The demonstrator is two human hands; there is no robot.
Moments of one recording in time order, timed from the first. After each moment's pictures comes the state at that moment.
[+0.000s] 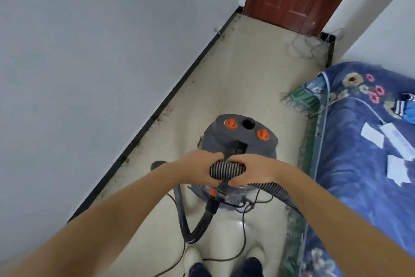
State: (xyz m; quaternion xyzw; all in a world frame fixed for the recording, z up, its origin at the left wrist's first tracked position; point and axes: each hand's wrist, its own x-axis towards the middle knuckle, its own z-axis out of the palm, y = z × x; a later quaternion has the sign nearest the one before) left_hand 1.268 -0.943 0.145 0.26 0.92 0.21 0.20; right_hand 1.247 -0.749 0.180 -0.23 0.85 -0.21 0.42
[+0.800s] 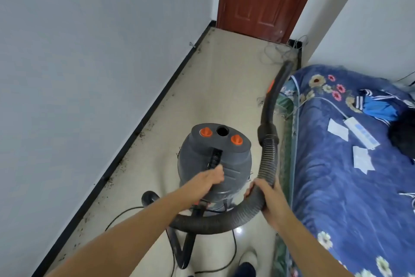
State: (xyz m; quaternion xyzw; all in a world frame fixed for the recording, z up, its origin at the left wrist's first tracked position) left_hand 1.300 -0.866 0.145 -0.01 0.73 0.58 0.37; right_hand 1.336 -0.666 0.154 0.26 0.55 -0.78 0.11
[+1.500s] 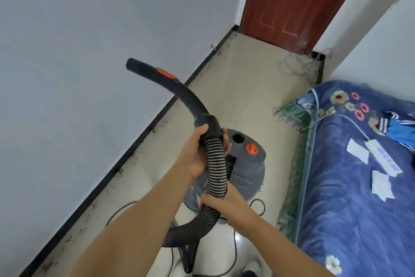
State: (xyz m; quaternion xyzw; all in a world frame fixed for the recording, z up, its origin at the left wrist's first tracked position) left_hand 1.249 -0.901 0.206 -0.17 0.15 0.95 0.22; right_hand 1.326 -0.777 0.188 0.01 0.68 -0.66 0.32
